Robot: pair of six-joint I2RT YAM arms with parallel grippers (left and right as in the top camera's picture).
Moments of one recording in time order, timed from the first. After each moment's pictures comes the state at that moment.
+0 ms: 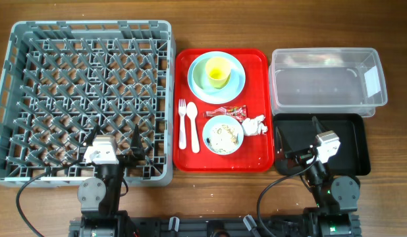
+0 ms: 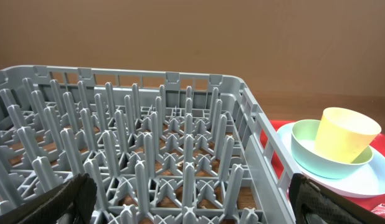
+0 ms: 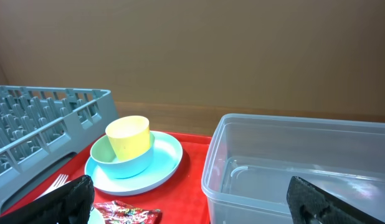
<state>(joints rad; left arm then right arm) 0.00 0.01 0.01 -0.07 0.02 -0.07 0.04 0.02 0.01 0.02 -0.24 0.06</state>
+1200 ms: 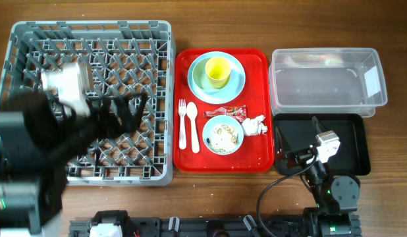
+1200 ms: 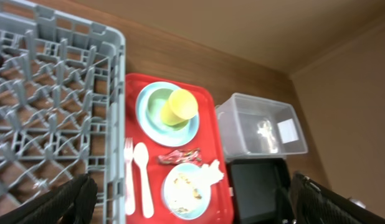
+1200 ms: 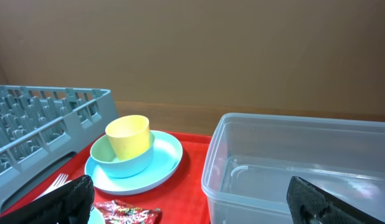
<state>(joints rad) 0.00 0.99 1.45 -1.07 0.48 -0.36 0.04 0.02 0.01 0.02 -0.24 0.06</state>
